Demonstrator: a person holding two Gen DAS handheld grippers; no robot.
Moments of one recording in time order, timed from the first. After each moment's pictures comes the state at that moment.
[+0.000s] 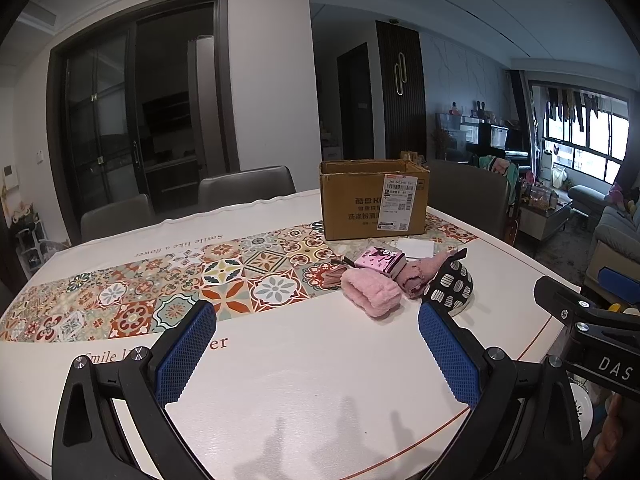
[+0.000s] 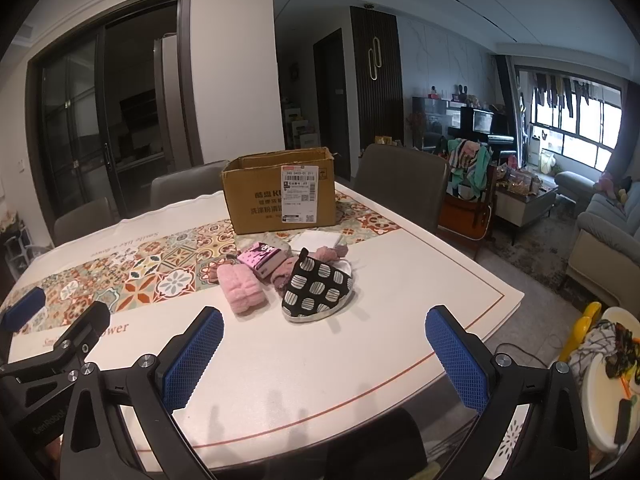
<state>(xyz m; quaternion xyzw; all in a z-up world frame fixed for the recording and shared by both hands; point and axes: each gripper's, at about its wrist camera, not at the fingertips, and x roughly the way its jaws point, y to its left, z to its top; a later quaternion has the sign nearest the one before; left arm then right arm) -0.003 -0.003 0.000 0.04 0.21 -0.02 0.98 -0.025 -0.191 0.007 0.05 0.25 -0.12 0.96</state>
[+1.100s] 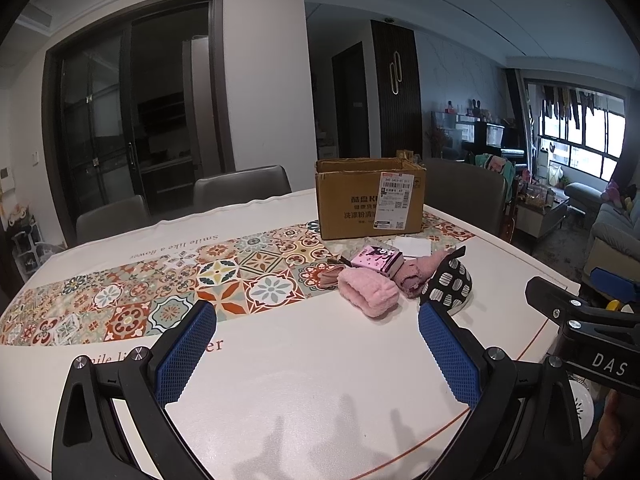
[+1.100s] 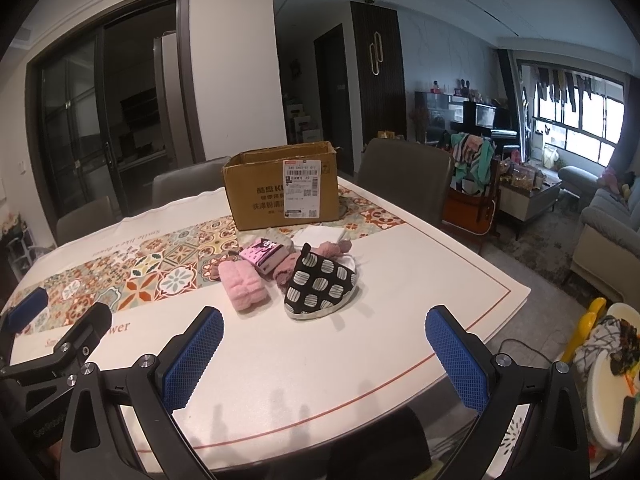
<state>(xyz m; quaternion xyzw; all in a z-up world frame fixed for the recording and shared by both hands) 0.004 -0.007 -0.004 0.04 0.22 -0.02 0.98 -0.017 -0.191 0.001 0.06 0.26 -0.11 0.96</state>
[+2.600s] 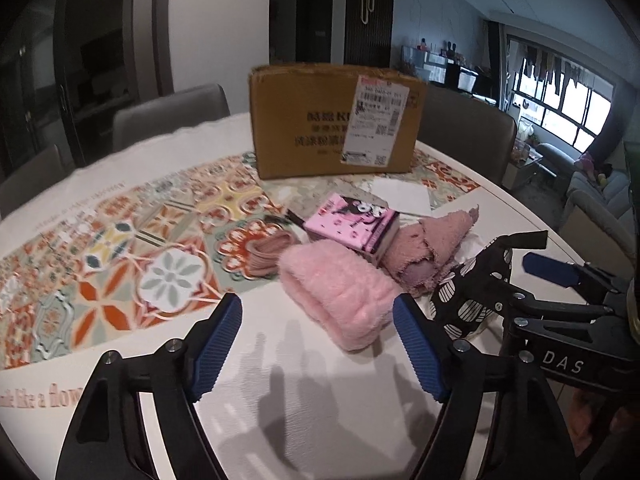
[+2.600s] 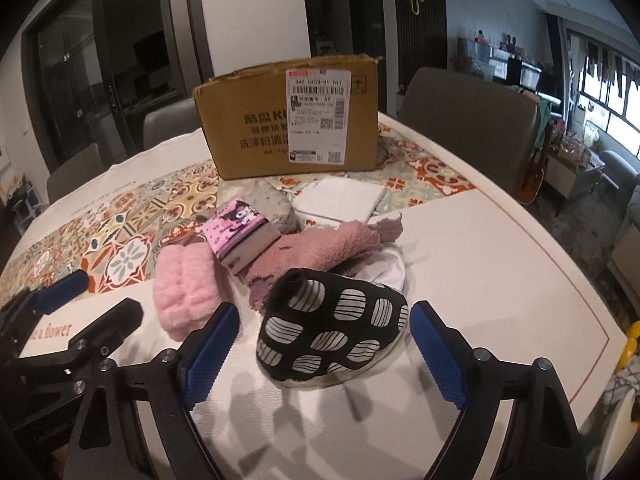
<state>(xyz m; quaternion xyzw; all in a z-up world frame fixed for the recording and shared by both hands) 0.185 -0.036 -0.085 0.03 0.36 -0.12 0.93 0.156 -0.234 -0.084 0.06 0.38 -0.04 0.92</state>
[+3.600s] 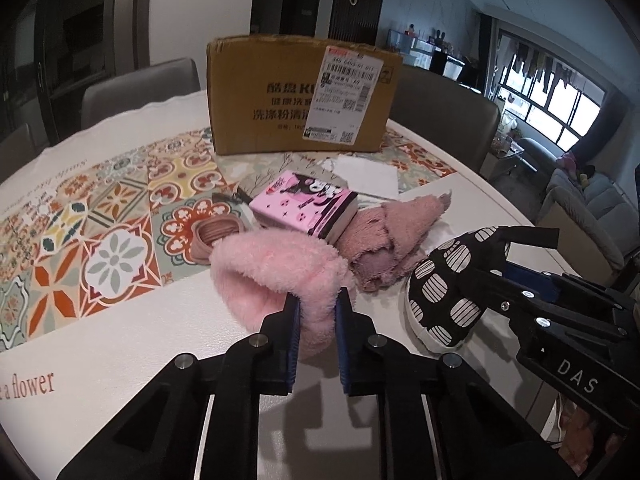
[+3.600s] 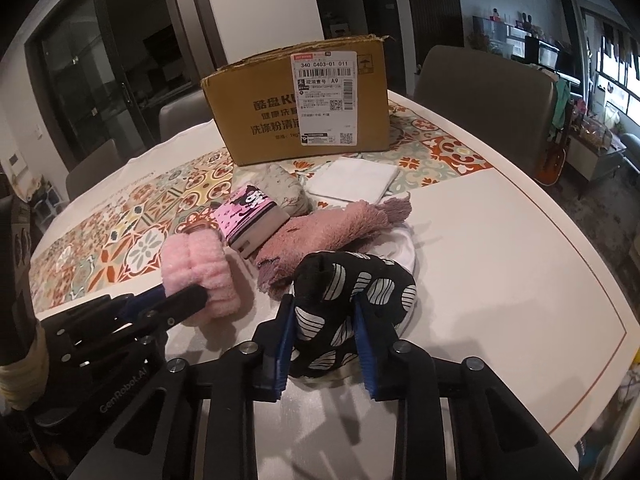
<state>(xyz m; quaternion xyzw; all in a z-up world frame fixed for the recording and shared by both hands) 0.191 -0.063 -0.092 0.00 0.39 -0.16 0.91 0.150 -0.244 -0.083 0.09 0.40 0.00 0.91</state>
